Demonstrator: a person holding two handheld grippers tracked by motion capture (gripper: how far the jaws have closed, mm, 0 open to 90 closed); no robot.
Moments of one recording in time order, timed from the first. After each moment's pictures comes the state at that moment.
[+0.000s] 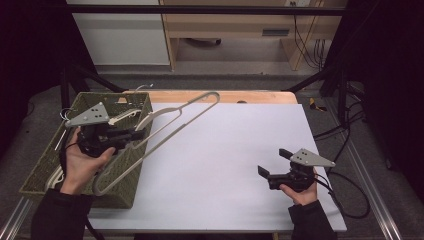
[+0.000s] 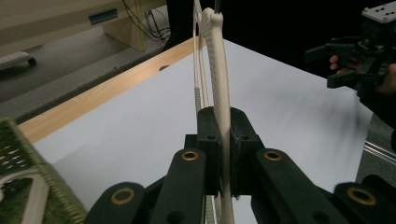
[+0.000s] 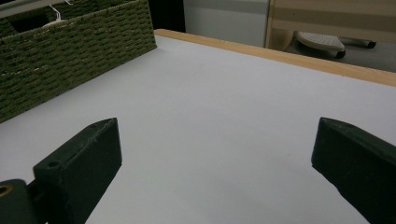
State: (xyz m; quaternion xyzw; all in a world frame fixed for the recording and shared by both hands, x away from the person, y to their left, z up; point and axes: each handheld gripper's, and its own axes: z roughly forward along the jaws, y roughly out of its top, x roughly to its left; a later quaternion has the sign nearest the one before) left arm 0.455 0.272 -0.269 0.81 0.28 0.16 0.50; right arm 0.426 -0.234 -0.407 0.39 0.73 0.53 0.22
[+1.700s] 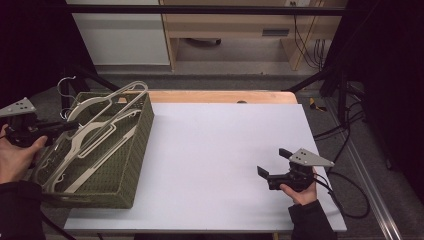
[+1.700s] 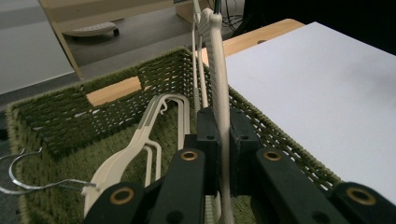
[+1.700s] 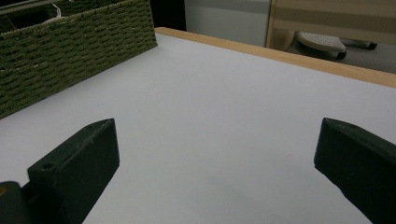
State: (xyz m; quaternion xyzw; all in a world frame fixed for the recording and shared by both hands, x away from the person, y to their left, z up) left arm 0.484 0.438 -0.294 0.77 0.38 0.21 0.46; right arm 0.428 -0.233 -0.408 0.38 0.73 0.53 0.22
